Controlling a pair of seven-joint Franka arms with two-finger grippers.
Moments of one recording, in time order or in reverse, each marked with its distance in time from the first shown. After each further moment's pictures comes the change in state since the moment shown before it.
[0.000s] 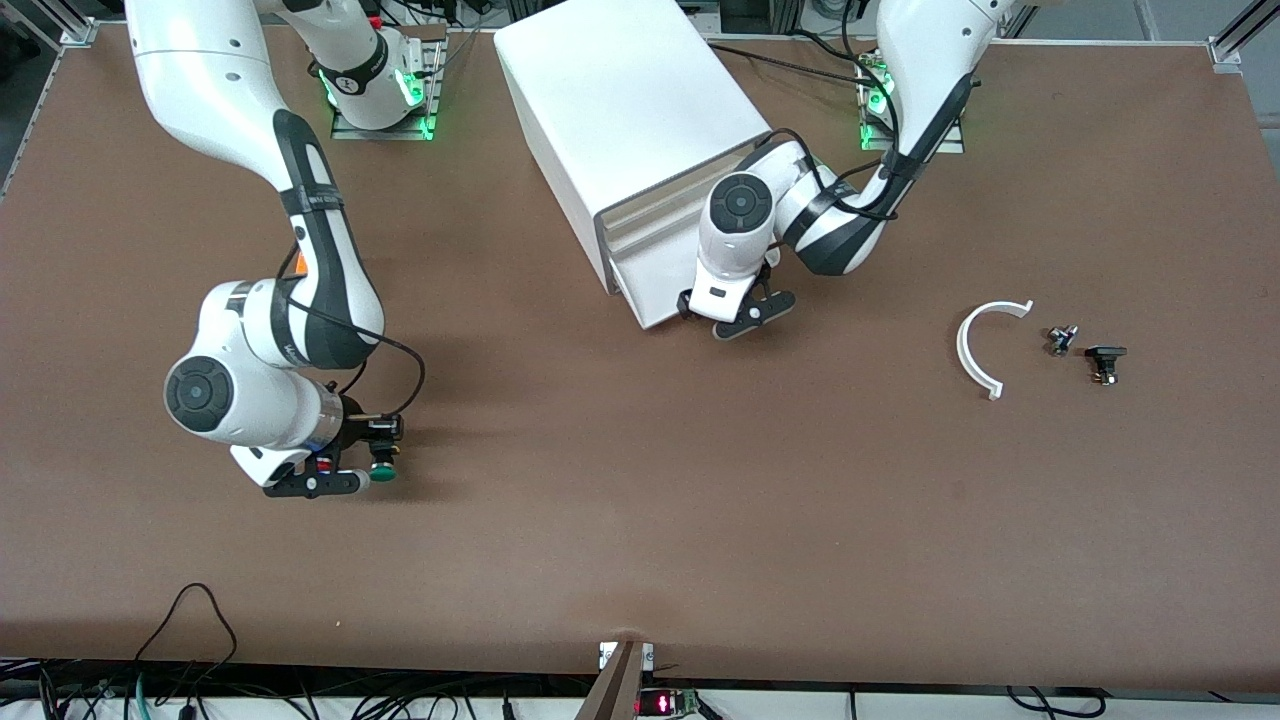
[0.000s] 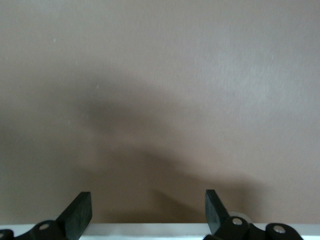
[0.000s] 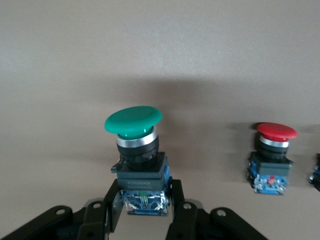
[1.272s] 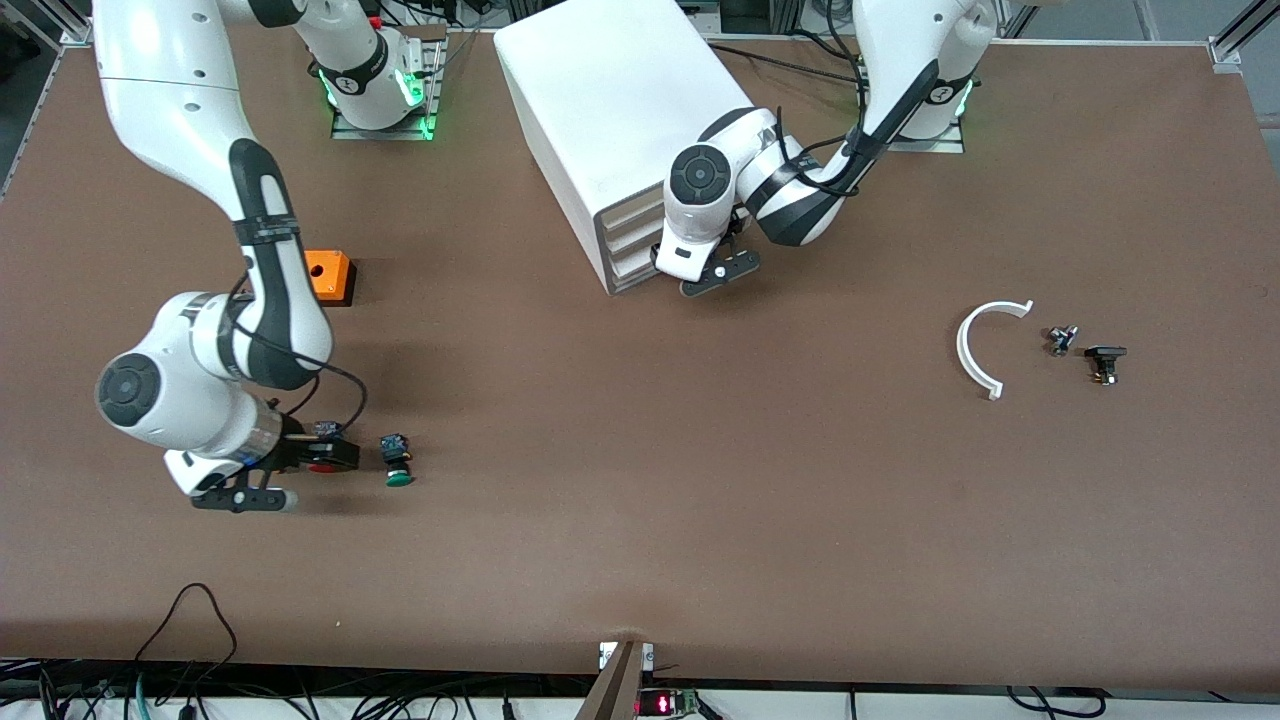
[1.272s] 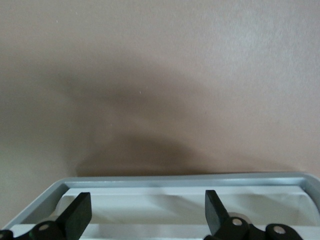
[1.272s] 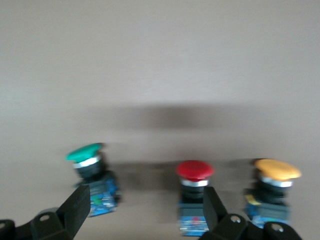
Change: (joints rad) left arm -0.005 0.002 -0.110 -0.019 -0.091 -0.080 -0.023; right arm -0.110 -0.009 -0.033 -0.060 0.044 0.174 -0.115
